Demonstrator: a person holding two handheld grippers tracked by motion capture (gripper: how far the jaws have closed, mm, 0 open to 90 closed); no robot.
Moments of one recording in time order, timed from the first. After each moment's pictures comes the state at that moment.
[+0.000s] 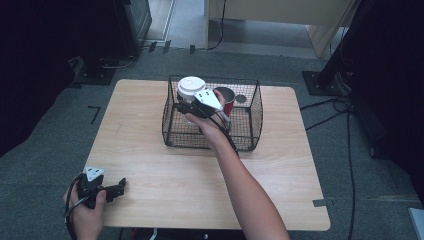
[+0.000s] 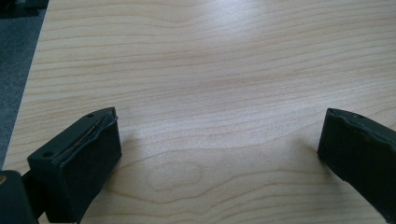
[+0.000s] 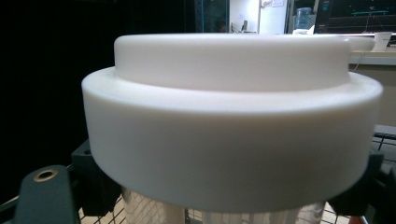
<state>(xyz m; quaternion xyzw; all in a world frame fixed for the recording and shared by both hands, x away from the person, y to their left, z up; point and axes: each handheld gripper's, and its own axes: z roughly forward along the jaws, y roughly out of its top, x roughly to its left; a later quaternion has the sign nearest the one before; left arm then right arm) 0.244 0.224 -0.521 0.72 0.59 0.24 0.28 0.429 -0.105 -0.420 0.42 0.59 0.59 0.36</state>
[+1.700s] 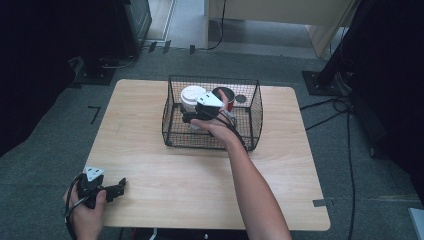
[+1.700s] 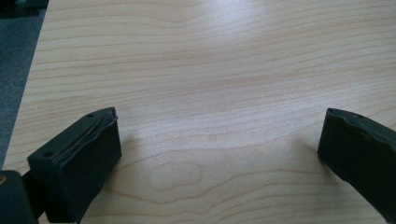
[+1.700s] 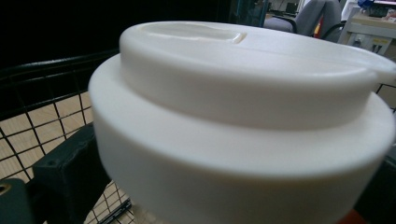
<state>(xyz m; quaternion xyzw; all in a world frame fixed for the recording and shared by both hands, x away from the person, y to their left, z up) 0.244 0.224 -0.521 0.72 0.59 0.24 0.28 0.441 -0.125 -0.445 0.37 0.69 0.53 0.31</state>
